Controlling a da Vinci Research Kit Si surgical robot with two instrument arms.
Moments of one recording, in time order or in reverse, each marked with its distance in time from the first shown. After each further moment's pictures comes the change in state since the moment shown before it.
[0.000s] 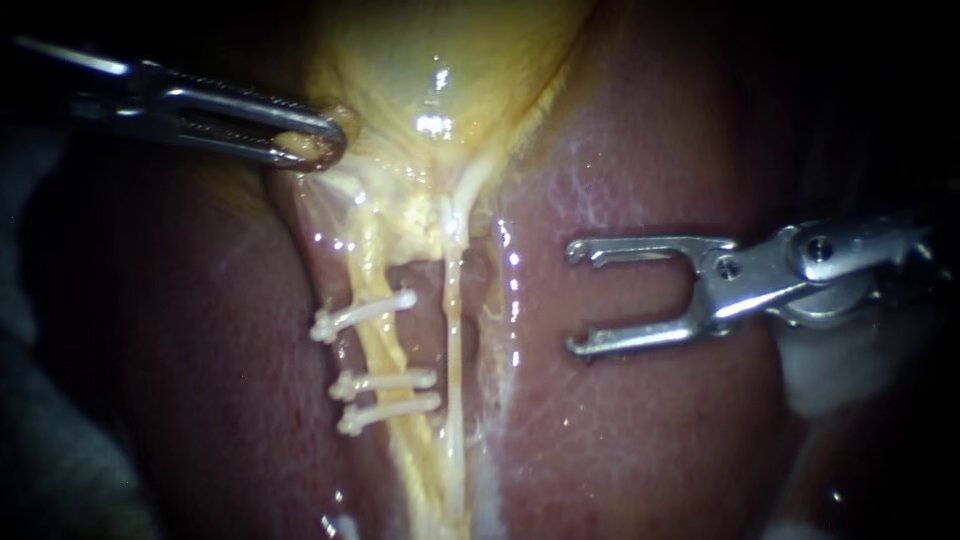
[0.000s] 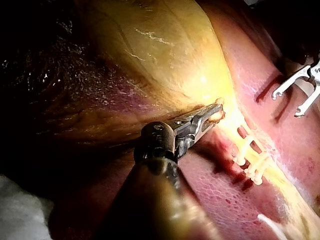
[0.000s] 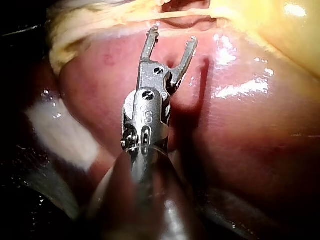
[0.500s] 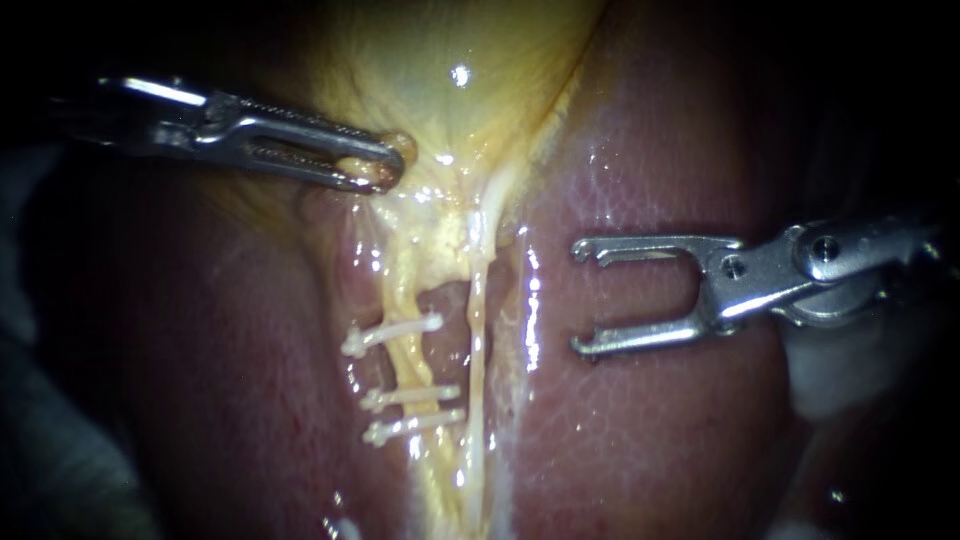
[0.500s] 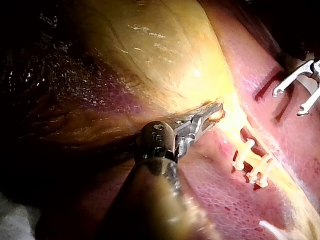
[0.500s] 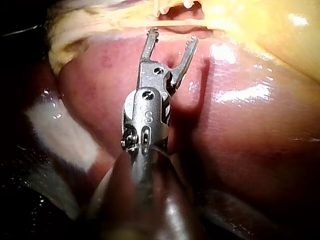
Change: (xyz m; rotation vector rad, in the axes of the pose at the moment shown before) right arm 0.000 0.000 0.000 0.001 0.001 0.000; left arm -0.002 -0.001 0.005 -0.004 -0.004 0.014
